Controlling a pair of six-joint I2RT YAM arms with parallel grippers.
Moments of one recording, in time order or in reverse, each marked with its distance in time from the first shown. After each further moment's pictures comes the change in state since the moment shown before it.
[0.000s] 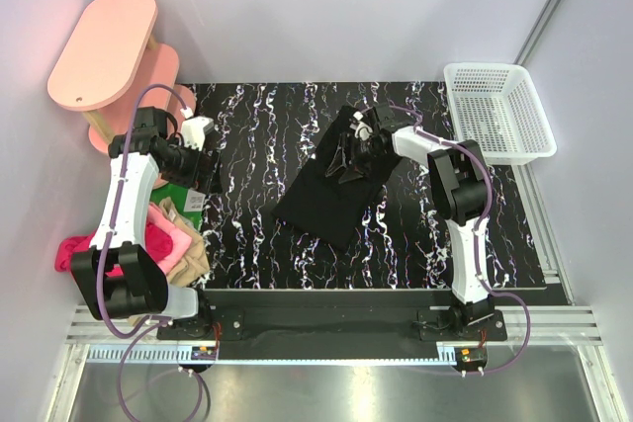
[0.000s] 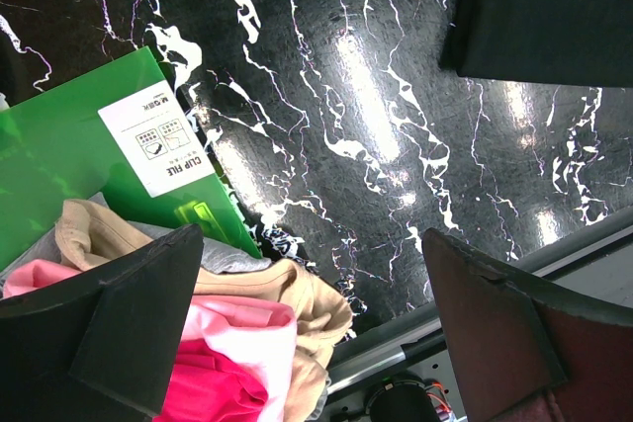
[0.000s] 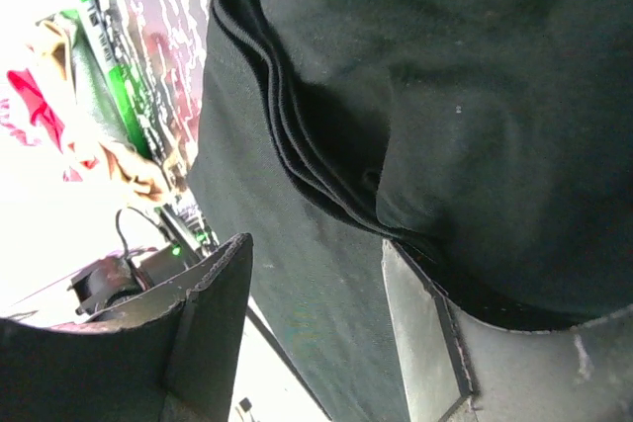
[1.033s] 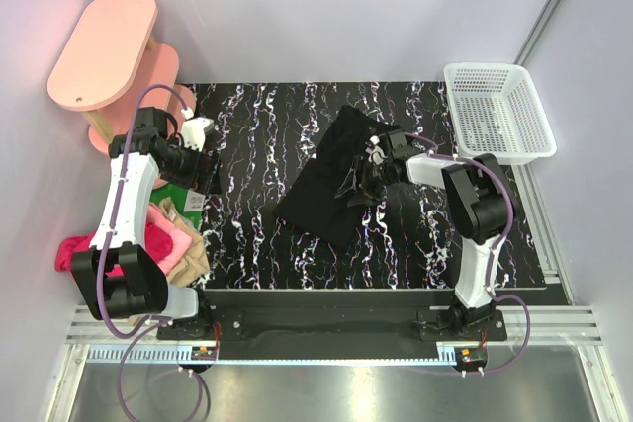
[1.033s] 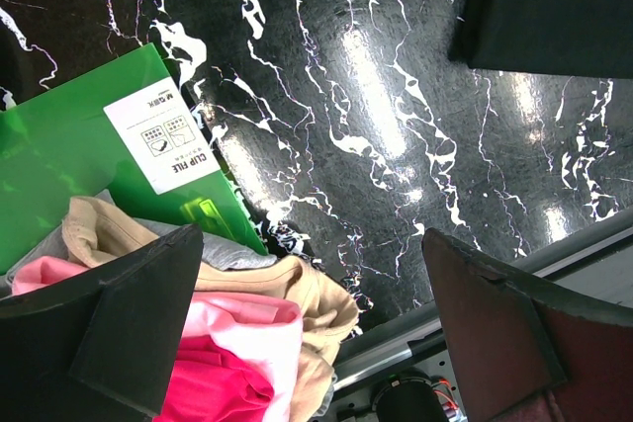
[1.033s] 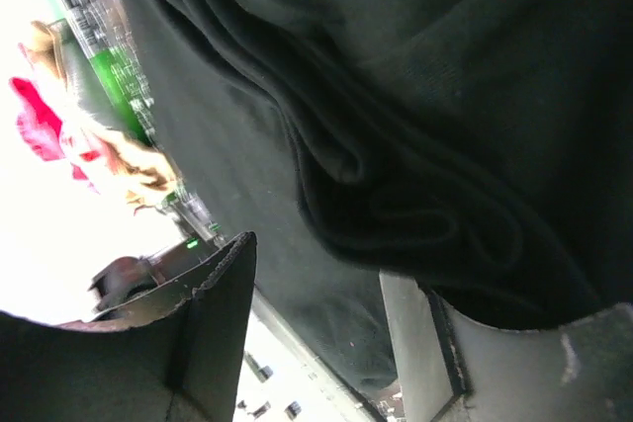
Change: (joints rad) left arm 0.000 0.000 -0.001 -0.005 -0.011 0.016; right arm -0.002 -0.254 -0.452 0.263 0.027 0.184
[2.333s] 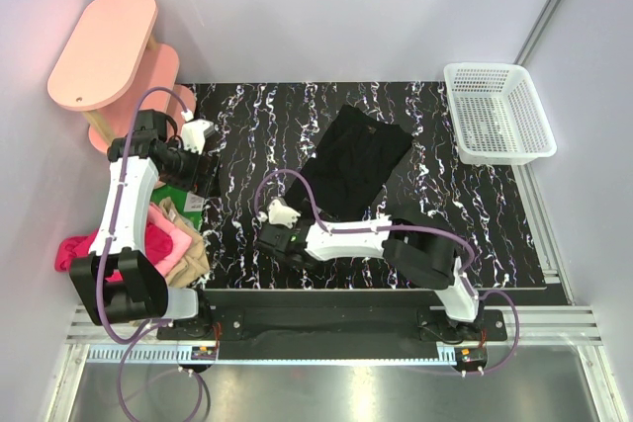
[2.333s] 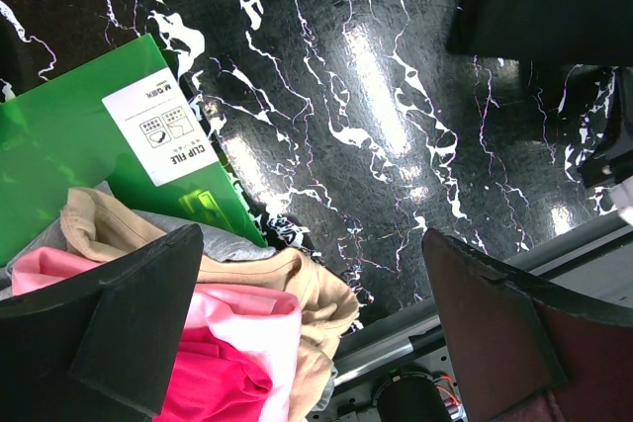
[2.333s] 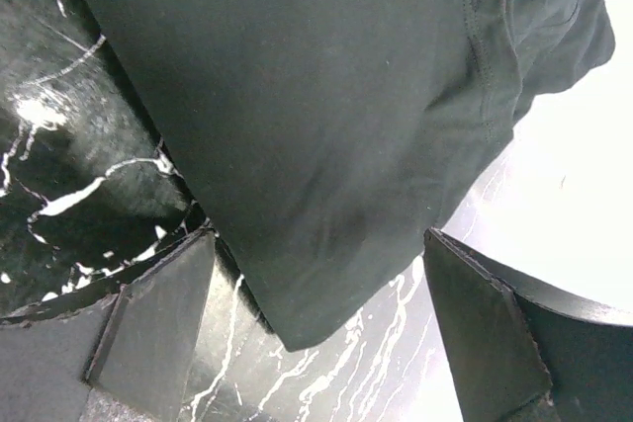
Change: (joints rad) left arm 0.000 -0.028 -0.019 -0.006 -0.006 0.008; right arm 0.892 0.095 0.265 -0.490 1.569 -0.458
